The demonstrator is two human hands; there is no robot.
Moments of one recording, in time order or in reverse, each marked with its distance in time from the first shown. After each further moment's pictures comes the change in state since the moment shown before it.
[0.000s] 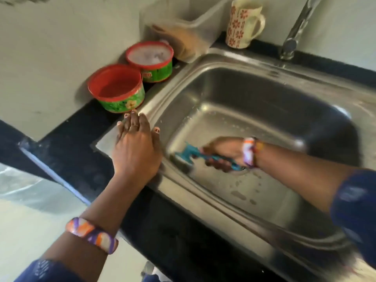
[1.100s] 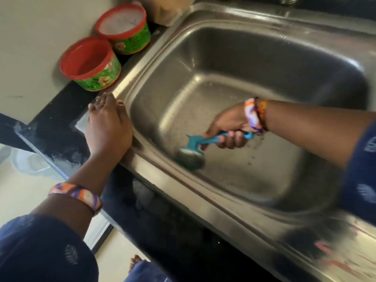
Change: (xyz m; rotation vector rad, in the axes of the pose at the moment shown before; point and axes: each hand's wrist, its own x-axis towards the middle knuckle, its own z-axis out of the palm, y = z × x) left_hand -0.002 0.016 0.009 0.040 0.173 -0.203; right_hand -0.011 0.013 -0.045 -0.201 -0.414 0.276
